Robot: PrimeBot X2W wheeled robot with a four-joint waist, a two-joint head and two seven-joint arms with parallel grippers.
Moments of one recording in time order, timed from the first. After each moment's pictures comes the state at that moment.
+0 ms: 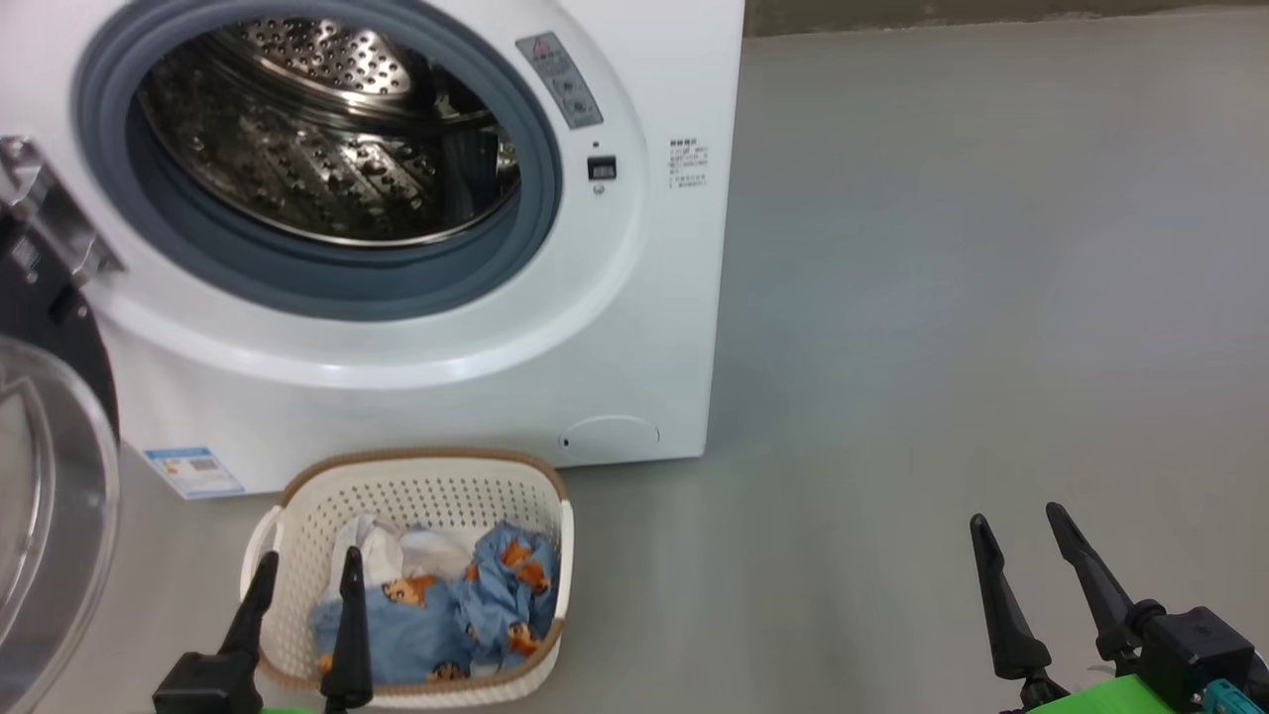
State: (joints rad) left arm 0.04 0.09 -0.12 0.08 -0.22 0.03 -0.17; right arm 0.09 -0.06 -0.05 -0.01 0.17 0.12 -0.23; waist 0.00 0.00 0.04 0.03
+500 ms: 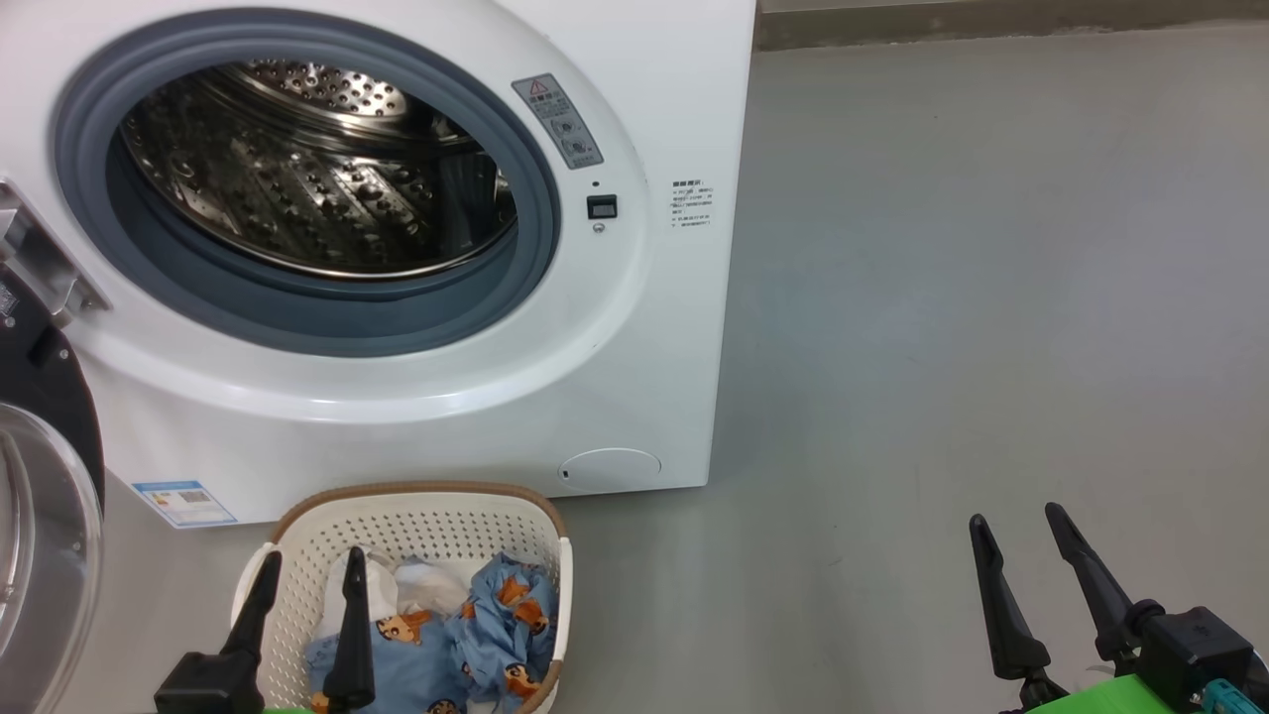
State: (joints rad) left arm 0.04 0.09 -0.13 0.08 -0.22 0.03 -0.17; right arm 0.08 -0.06 -0.04 -0.01 0.17 0.12 -0.23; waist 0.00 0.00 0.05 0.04
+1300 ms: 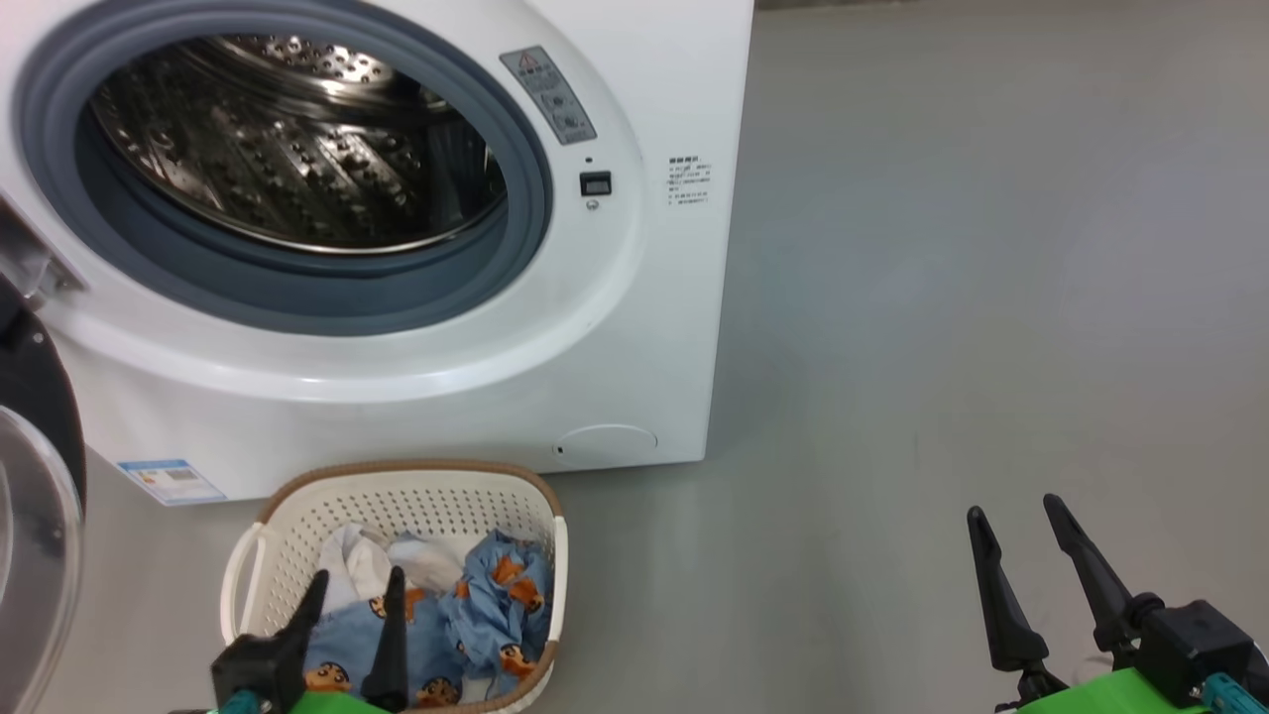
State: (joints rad) left arm -0.04 0.09 -0.18 0.26 -0.26 0.01 -0.17; right arm 0.08 -0.07 -0.04 -0.01 0.17 0.12 -0.23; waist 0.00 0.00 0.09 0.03
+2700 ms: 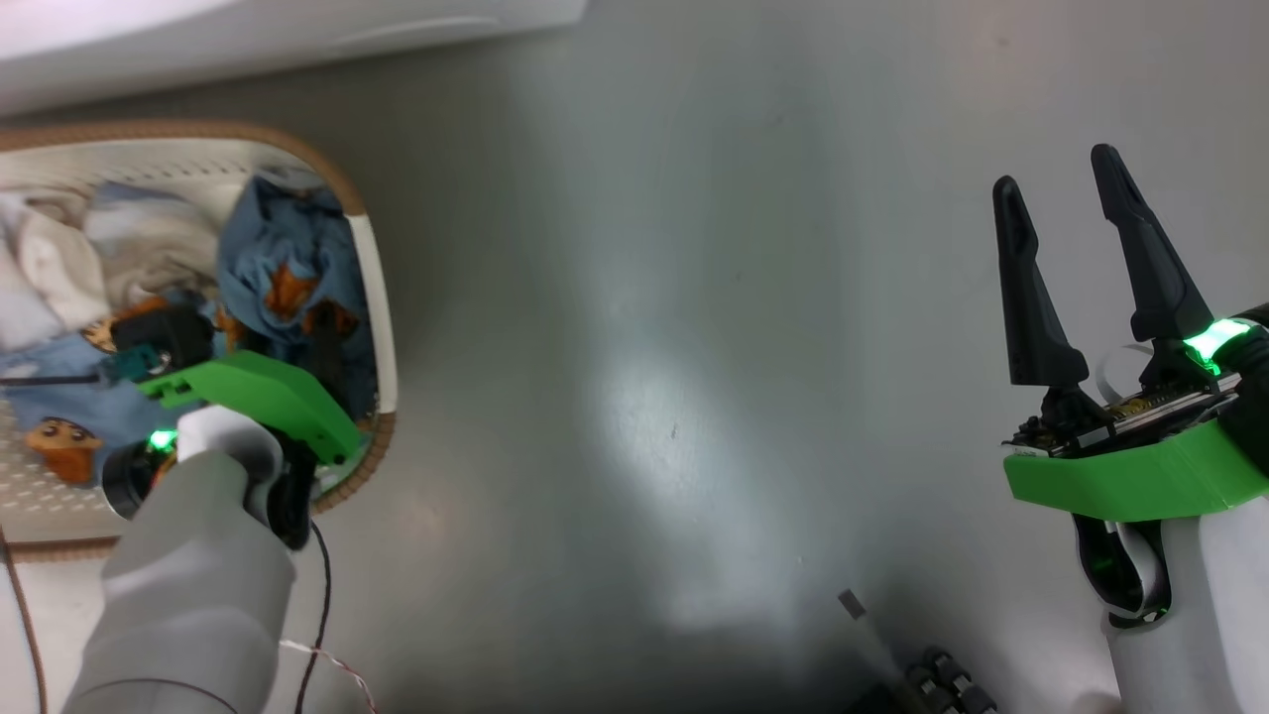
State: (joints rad) left arm -0.92 0.08 -0.27 1.27 -0.61 -0.13 -0.17; right arm -0.35 -0.17 0.05 -0.12 0.26 0.12 -0.26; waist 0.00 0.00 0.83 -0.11
